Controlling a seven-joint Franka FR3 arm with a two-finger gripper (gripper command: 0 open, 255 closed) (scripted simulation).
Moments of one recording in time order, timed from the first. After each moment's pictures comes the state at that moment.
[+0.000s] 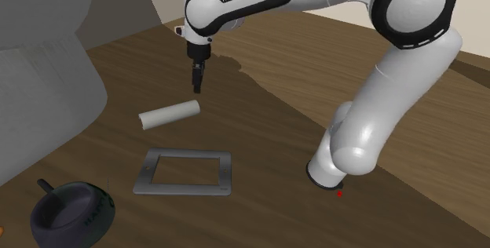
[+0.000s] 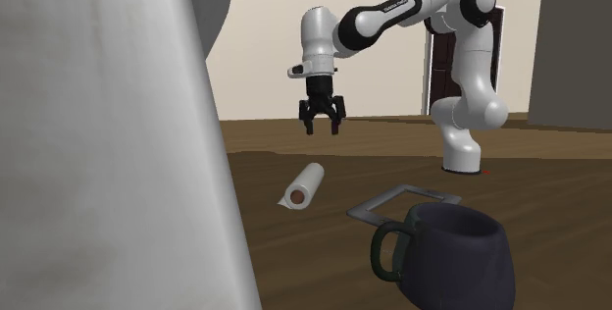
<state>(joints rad) 0.24 -0.06 -0.05 -2.11 0.07 2.01 -0.59</state>
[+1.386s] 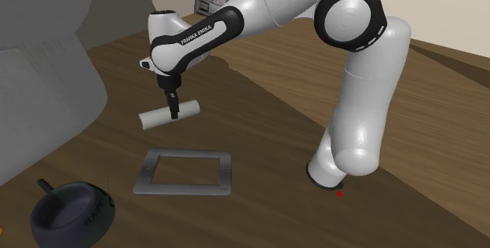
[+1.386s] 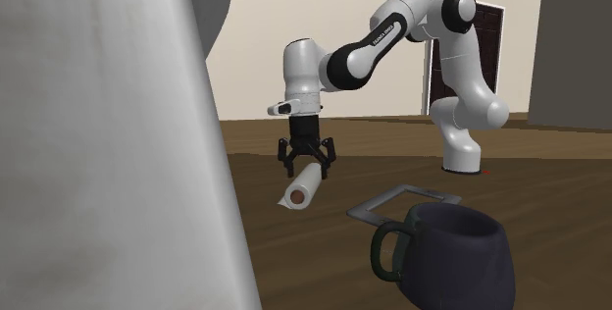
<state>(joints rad) 0.30 0.26 0.01 -1.98 0.06 2.20 -0.80</state>
